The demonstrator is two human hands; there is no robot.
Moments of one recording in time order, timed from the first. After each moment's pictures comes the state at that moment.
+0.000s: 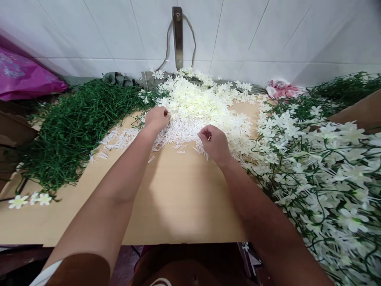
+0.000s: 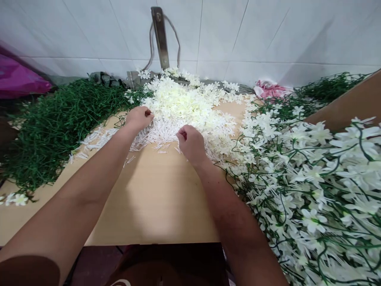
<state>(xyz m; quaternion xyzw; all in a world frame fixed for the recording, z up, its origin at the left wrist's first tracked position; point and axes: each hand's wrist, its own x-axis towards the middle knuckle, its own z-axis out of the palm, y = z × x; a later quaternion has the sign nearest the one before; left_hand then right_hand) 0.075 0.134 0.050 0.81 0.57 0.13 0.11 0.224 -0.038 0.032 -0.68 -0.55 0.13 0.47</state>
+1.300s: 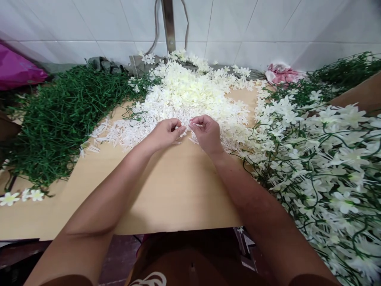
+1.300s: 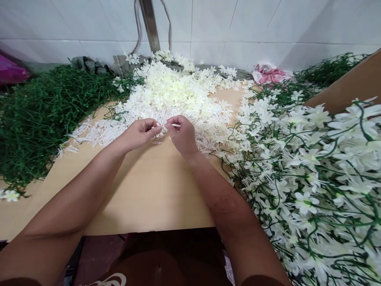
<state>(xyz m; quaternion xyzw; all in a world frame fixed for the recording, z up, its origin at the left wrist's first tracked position) 0.071 0.026 0.059 0.81 0.37 0.18 0.41 0.210 -0.034 0.015 -0.56 -0.46 0.23 0.64</state>
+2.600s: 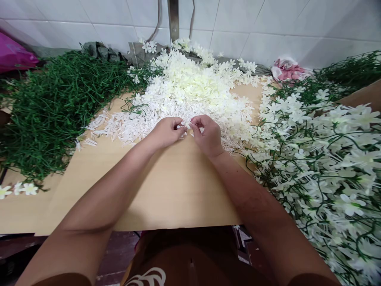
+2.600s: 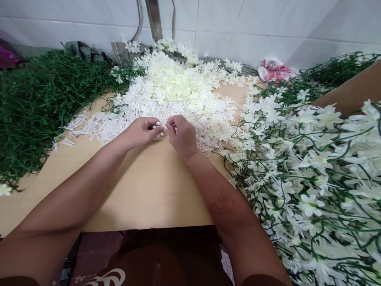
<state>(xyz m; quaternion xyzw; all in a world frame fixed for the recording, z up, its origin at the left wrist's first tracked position) 0.068 0.029 0.043 0.84 0.36 0.17 0.37 0.211 -0.038 -0.002 -0.61 -0.60 0.05 0.52</state>
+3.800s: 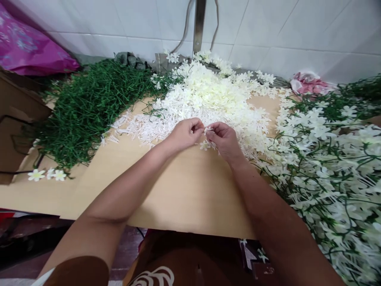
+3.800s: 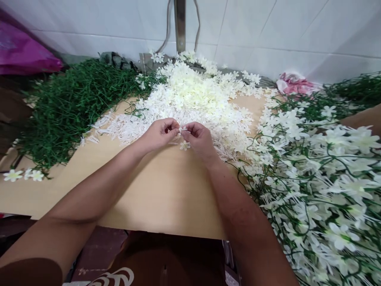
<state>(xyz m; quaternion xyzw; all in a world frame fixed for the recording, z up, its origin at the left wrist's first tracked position) 0.069 0.027 0.045 0.83 0.31 0.26 0.39 0.214 -0.035 0.009 -0.46 -0.46 0.42 0.63</state>
